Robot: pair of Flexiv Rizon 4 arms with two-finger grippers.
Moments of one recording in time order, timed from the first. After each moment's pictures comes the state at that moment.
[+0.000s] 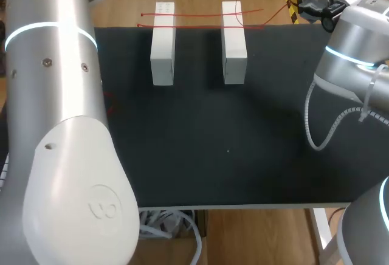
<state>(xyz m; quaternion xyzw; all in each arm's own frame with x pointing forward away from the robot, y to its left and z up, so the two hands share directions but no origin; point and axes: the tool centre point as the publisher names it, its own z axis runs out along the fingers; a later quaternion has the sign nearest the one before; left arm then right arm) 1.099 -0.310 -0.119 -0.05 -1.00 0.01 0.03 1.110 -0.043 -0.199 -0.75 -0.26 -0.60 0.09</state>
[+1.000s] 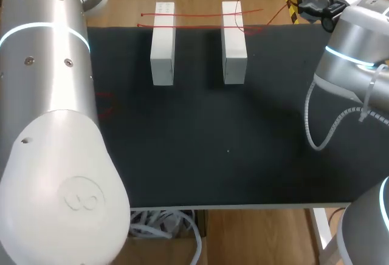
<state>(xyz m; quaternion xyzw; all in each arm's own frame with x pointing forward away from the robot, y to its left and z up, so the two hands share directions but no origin) 1.085 -0.302 -0.142 -0.03 -1.00 0.00 0.03 1.110 -0.043 -0.199 -0.75 -0.26 -0.60 0.09</state>
